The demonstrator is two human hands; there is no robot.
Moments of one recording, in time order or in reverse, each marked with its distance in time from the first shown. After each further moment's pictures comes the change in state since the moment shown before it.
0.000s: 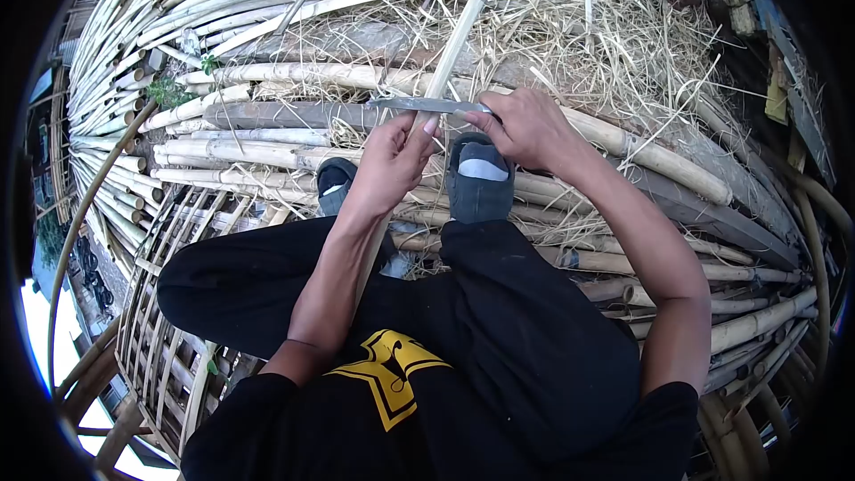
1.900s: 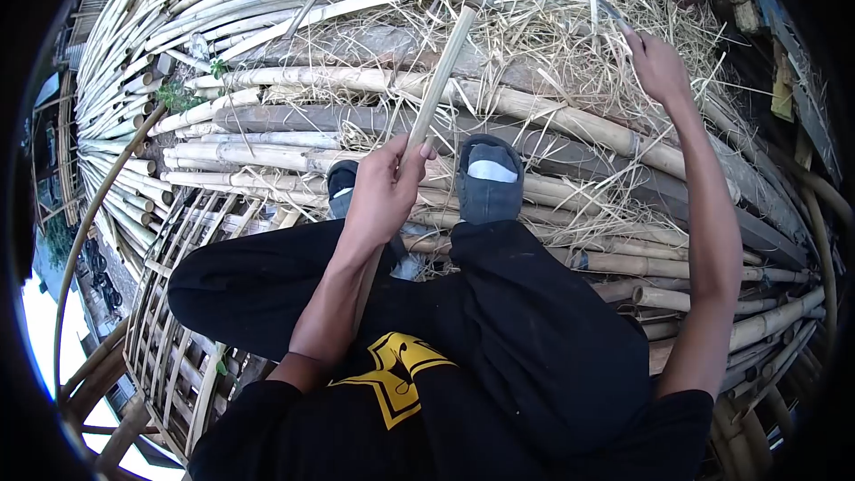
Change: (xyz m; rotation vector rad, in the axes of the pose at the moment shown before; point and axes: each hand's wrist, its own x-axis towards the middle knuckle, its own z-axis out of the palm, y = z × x) left_hand -0.040 0.024 -0.004 0.354 0.143 0.044; right_hand -0.022 0.156 -0.082 -0.284 0.321 0.618
